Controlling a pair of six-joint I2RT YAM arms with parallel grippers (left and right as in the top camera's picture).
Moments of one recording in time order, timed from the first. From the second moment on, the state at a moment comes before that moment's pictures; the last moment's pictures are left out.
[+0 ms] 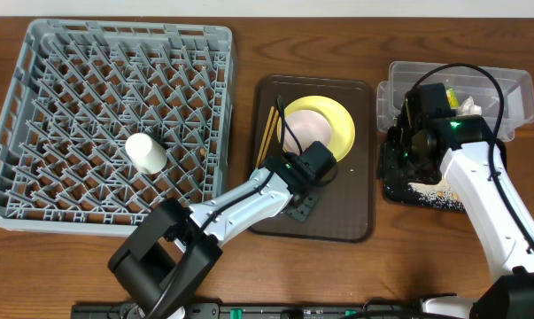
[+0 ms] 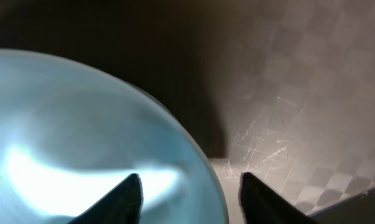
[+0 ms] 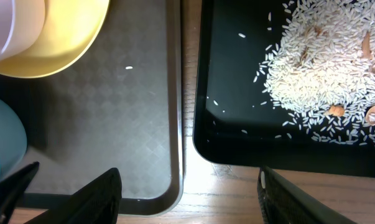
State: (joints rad) left arm -0.83 1.82 1.13 -0.70 -0.01 -0.26; right arm 0.14 1.51 1.18 -1.09 -0.04 0.26
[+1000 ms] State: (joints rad) left arm -0.74 1.52 1.21 -0.79 0.08 -0.24; right arm 0.14 1.51 1.18 -1.09 -0.04 0.26
